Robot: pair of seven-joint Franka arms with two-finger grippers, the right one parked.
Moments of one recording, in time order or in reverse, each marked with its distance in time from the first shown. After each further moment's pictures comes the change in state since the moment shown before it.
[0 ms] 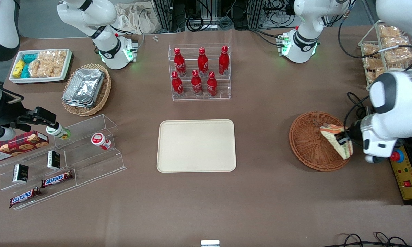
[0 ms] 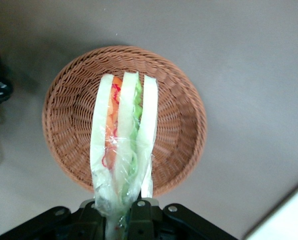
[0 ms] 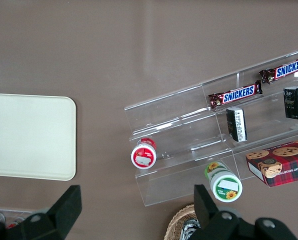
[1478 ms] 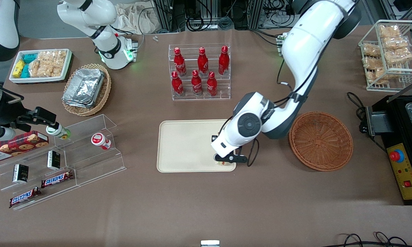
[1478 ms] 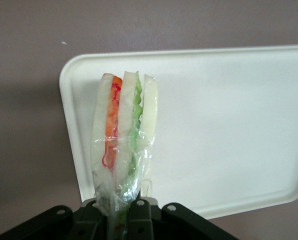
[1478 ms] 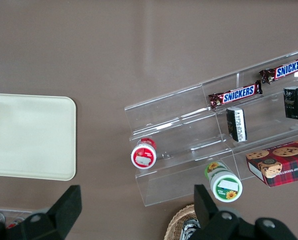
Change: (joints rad) arm -0.448 0.506 -0.238 0.303 0.041 0.318 -0.001
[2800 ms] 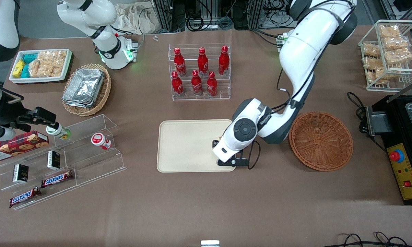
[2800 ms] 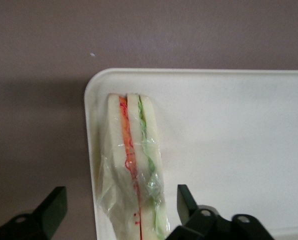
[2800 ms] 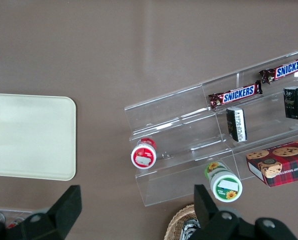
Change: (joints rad) arm 0.018 0.000 0.010 0.034 0.061 -0.012 -0.093
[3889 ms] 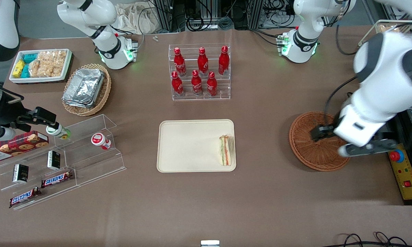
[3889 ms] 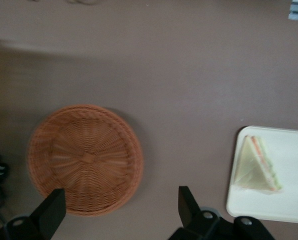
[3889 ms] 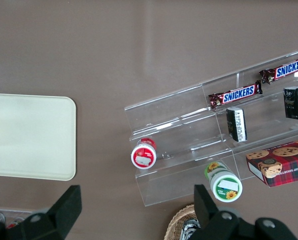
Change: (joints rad) arm 0.418 -0.541 0.037 -0.108 0.015 -0.358 0.332
